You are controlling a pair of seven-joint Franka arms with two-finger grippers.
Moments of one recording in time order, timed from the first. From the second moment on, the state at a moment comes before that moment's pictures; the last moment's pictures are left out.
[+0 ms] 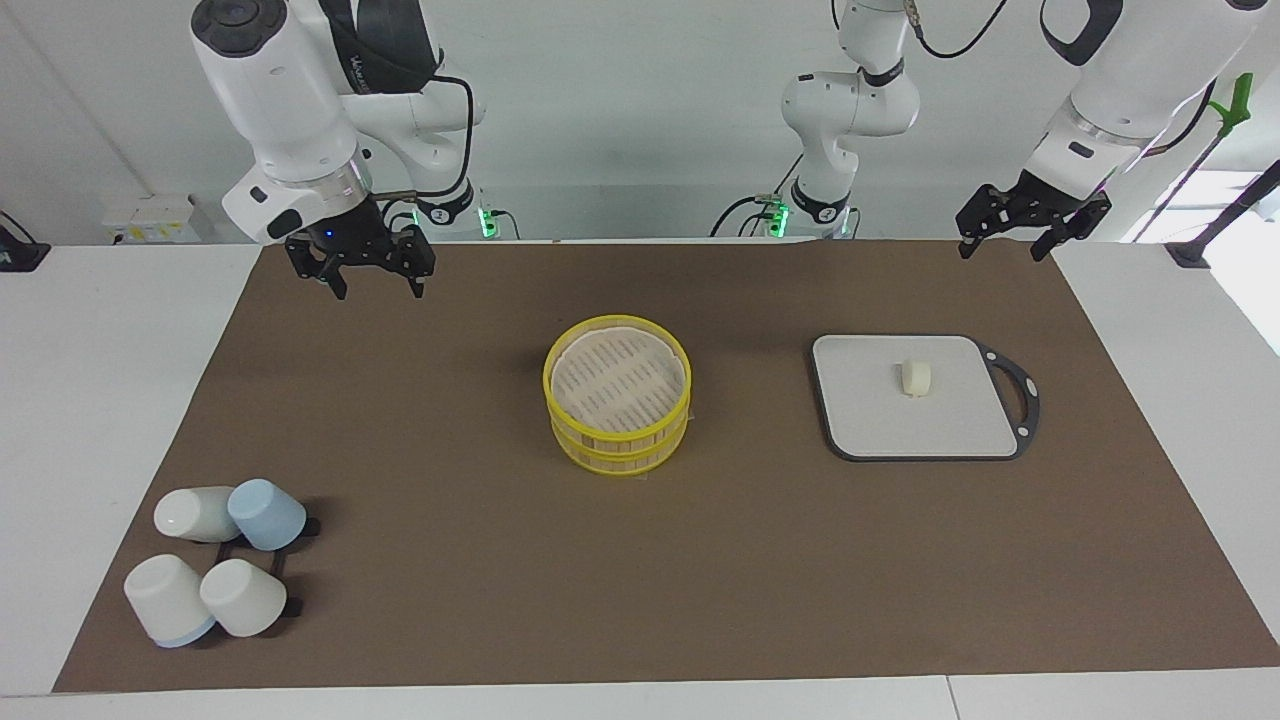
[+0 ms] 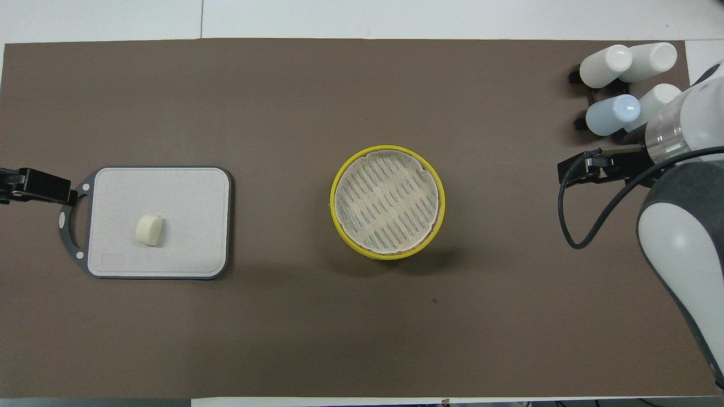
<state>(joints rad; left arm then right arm) -0.18 -0.05 0.16 -1.61 0.00 1.49 0.09 0.12 0.00 0.01 -1.66 -0.01 1.61 0.13</state>
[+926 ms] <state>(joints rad) -0.16 -0.12 0.18 -1.97 0.00 1.81 0.15 0.56 0.41 0.07 -1.33 0.02 1.79 0.56</state>
